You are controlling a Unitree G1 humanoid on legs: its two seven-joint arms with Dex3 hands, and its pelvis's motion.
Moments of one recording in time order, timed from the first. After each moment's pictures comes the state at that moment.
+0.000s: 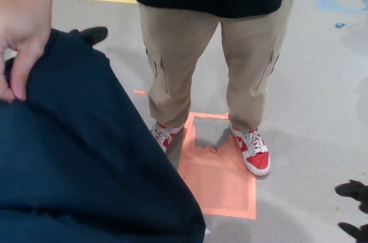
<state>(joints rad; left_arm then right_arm) -0.59 0.36 0.15 0.67 -0.08 -0.10 -0.43 -0.43 -0.48 0.24 1.14 -0.42 -0.17 0.13</state>
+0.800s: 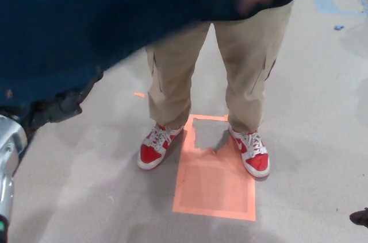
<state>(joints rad) -0.45 0.41 0.15 0.48 -0.12 -0.09 -0.47 -0.38 -0.44 0.18 1.29 -0.39 -0.15 -0.03</state>
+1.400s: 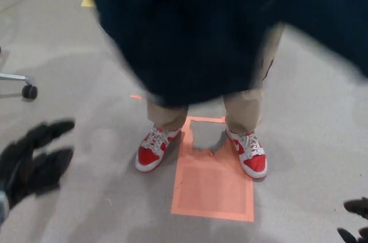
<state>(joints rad) -0.29 0.44 0.16 0.83 -0.09 -0.17 -0.43 -0.37 -0.39 0.07 1.22 -0.32 -0.17 -0.05</state>
